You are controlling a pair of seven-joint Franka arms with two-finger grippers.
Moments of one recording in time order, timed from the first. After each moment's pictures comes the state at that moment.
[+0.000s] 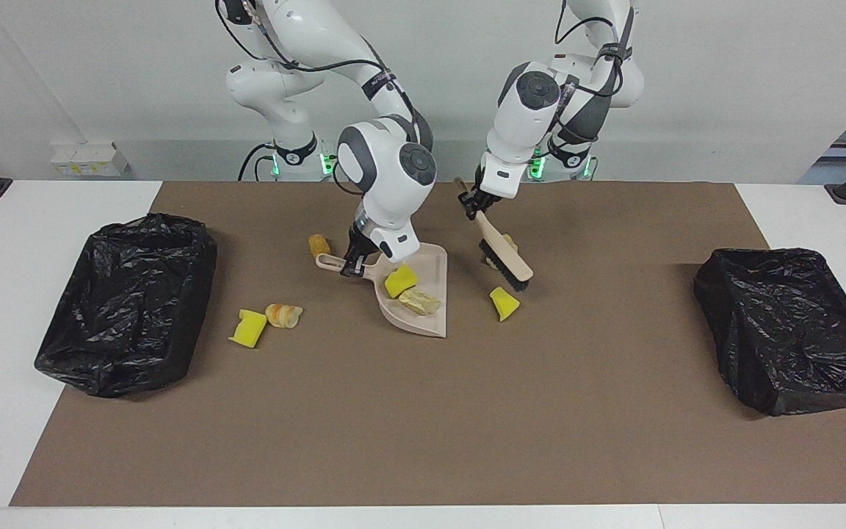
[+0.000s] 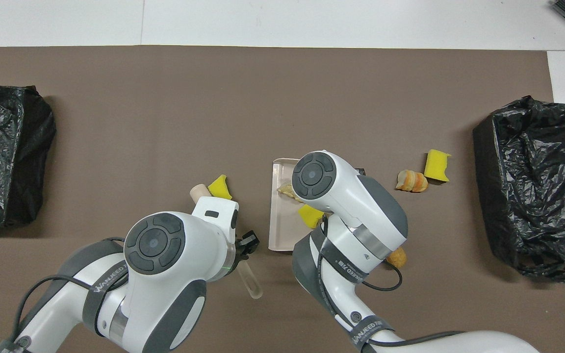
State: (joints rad) left arm -0.41 -0.12 -0.25 -2.23 -0.26 2.07 -1.12; right arm 0.52 0.27 0.02 -1.85 -0.37 1.80 -0.82
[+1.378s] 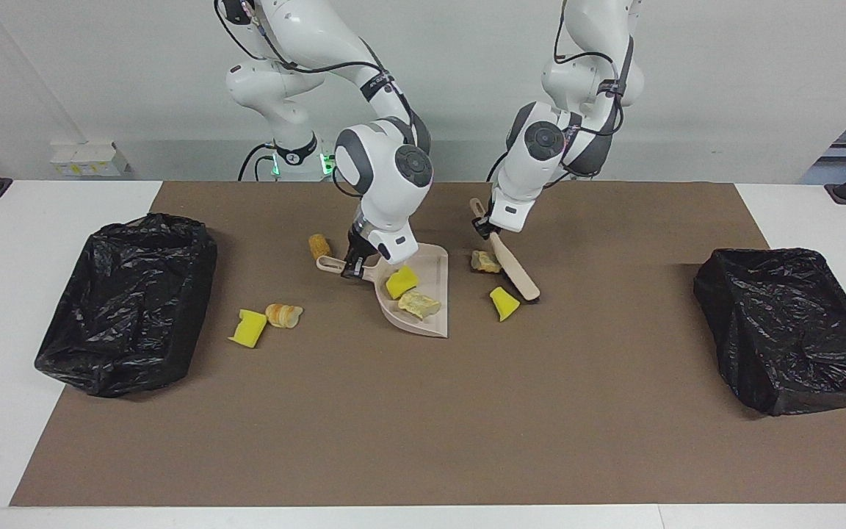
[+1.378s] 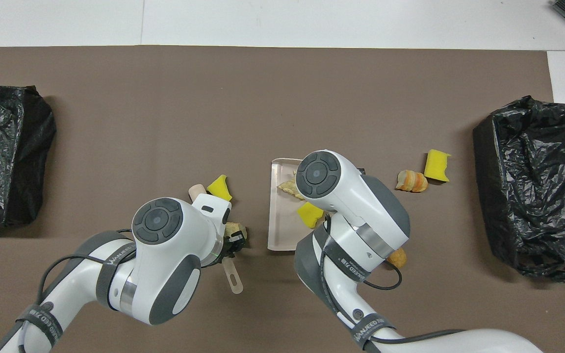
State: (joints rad) left arm -0.34 0.01 -0.26 -2.27 -0.26 2.16 -0.79; right arm 0.50 0.27 0.02 -1.86 -0.35 1.82 -0.82
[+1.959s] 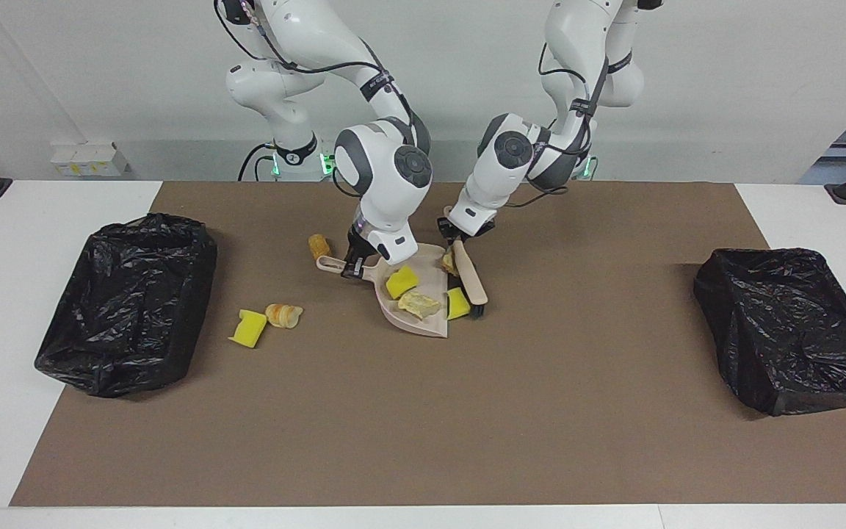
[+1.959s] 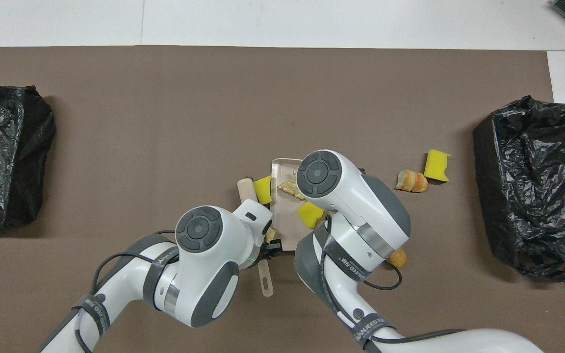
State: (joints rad) left arm -0.38 0.11 -0.37 -2.23 -0.35 2.32 -0.61; right arm 0.50 0.27 0.02 -1.86 -0.35 1.82 -0.82
